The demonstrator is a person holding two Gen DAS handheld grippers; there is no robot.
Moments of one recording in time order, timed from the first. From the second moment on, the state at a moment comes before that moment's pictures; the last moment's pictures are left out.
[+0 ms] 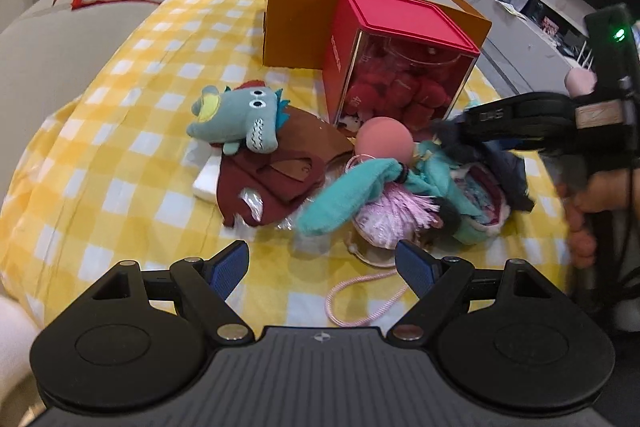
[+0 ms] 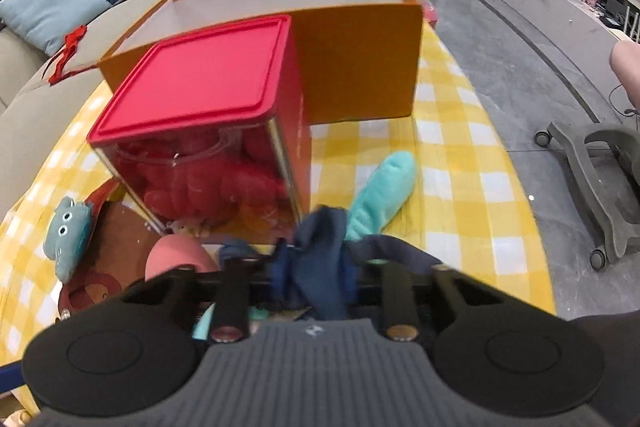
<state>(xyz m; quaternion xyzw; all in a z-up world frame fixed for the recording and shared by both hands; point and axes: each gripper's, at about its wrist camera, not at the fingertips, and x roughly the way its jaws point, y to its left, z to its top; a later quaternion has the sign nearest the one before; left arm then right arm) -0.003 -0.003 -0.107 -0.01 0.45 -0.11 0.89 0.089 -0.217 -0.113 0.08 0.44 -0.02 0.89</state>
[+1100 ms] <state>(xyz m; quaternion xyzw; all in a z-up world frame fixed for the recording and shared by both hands) 0.001 -0.100 -0.126 -0.07 0.43 -0.22 0.87 0.103 -0.277 -0.126 0.20 0.52 0.02 0.83</state>
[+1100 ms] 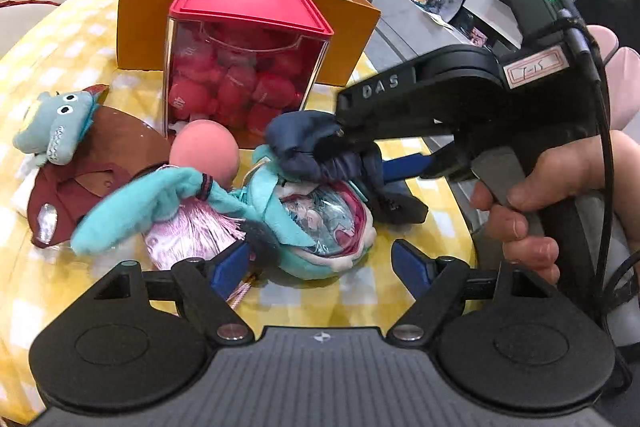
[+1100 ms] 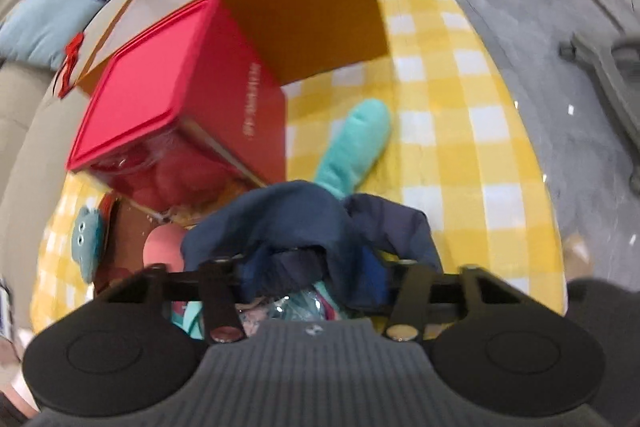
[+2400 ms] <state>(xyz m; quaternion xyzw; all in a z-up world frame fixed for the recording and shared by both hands) 0.077 -0.167 -0.129 0.25 0.45 -0.34 0.79 0.061 -0.334 -0.058 0.32 0.36 0.06 0.88</state>
